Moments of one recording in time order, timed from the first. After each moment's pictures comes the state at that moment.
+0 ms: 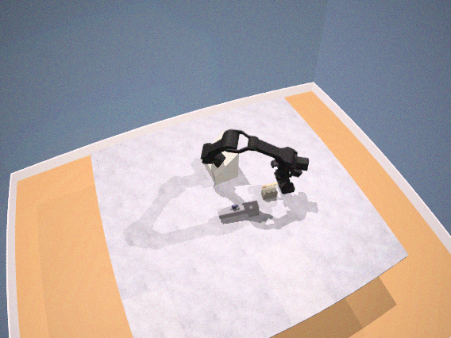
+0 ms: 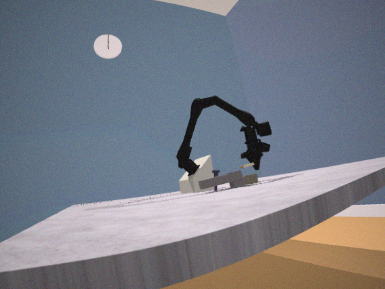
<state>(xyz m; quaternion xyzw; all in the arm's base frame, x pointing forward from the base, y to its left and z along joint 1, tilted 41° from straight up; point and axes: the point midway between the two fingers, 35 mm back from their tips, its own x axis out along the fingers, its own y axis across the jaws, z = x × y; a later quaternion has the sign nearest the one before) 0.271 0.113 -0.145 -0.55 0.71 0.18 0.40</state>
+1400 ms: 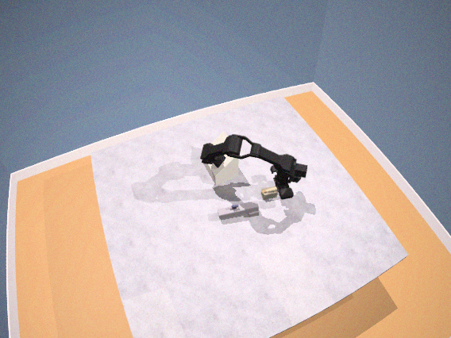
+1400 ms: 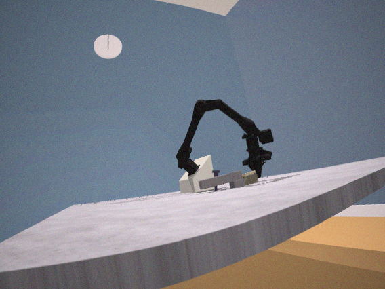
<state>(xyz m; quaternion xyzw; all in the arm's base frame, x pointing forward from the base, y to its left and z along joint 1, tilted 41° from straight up) 0.270 0.088 -0.174 -0.55 0.71 0.18 0.40</state>
